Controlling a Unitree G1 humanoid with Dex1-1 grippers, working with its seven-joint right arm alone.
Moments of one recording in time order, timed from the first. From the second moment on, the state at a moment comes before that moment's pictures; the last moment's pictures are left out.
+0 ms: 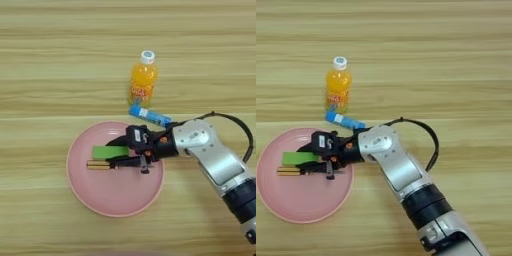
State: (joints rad) arm -0.31 -0.38 0.40 0.13 -0.05 -0.01 1.14
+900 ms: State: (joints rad) arm -0.36 -0.36 0.34 0.27 -0.06 -0.07 1.08
